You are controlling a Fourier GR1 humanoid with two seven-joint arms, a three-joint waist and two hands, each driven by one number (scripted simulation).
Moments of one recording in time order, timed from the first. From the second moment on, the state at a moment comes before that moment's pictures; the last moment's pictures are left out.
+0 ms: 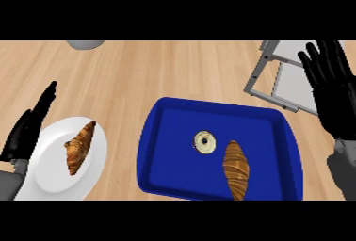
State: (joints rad) left arm -0.16 0.63 -0.21 -1.36 0.07 0.25 -0.02; right arm -0.31 -0.46 0.10 -1.70 -0.48 -0.24 0.04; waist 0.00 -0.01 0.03
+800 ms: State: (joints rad) left arm -0.18 0.39 -0.28 -1.43 0.16 0.25 -0.02; right arm -0.01 -0.26 0.12 -1.51 -0.09 -0.92 0.00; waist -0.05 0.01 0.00
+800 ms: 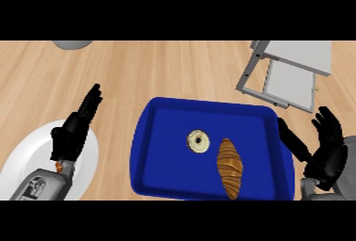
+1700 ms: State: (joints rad) left arm -0.21 0.32 -0.29 -1.43 0.13 0.23 0.01; right arm 0.17 -0.27 0.45 -1.77 0.41 -0.93 0.40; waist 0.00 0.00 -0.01
